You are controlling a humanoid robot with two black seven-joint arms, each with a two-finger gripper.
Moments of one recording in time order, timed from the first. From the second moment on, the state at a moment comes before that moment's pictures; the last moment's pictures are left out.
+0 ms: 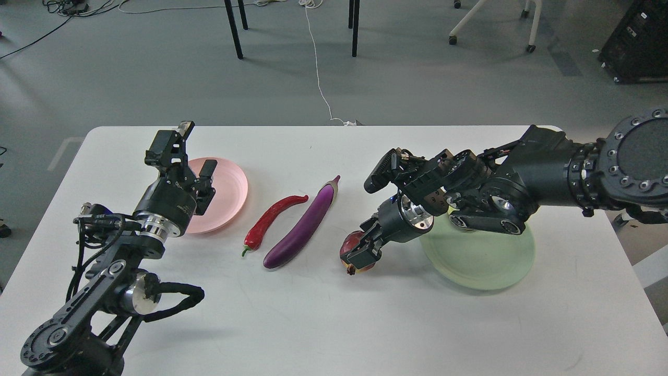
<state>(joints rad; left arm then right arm) -0.12 0.22 -1.20 -1.44 0.83 0.08 -0.20 1.53 -0.02 -0.88 0.98 -1.06 0.13 0.49</state>
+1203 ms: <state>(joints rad) -0.11 0.22 -1.19 -1.46 0.83 0.08 -0.20 1.54 -0.59 -0.89 1.18 -1.28 0.13 0.49</state>
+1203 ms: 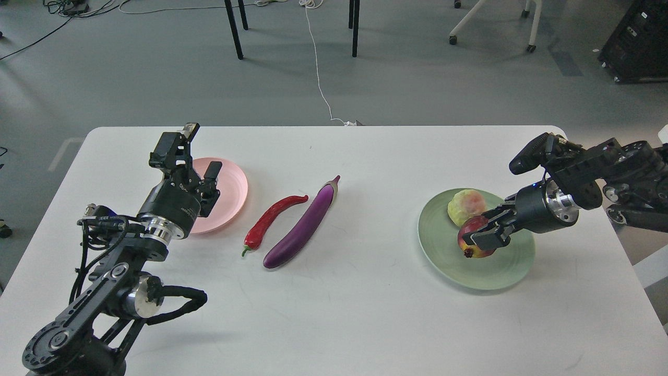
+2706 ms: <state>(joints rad) -0.64 0.39 -0.58 -1.30 1.66 -0.02 -0.24 0.66 -0.67 0.29 0.96 0.11 0.39 0.49</state>
